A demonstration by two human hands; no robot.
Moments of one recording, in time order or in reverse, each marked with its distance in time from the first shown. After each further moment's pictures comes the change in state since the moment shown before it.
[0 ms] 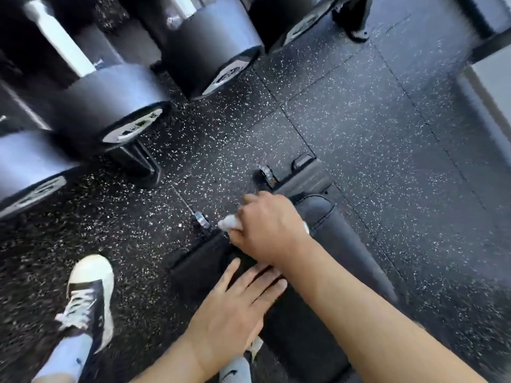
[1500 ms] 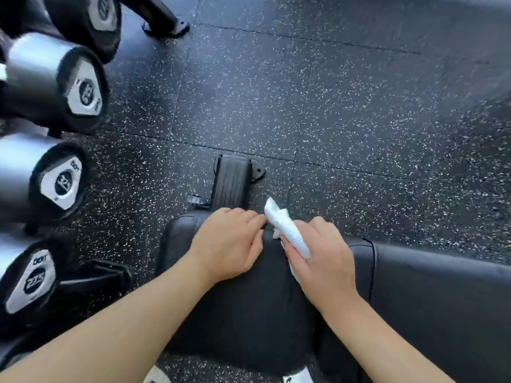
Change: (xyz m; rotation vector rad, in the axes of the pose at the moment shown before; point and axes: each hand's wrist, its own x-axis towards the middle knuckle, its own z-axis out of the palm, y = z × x) left_hand 0.234 0.063 -0.037 0.107 -0.344 0.463; right_hand -0.238 0.081 0.112 0.593 0.742 1.075
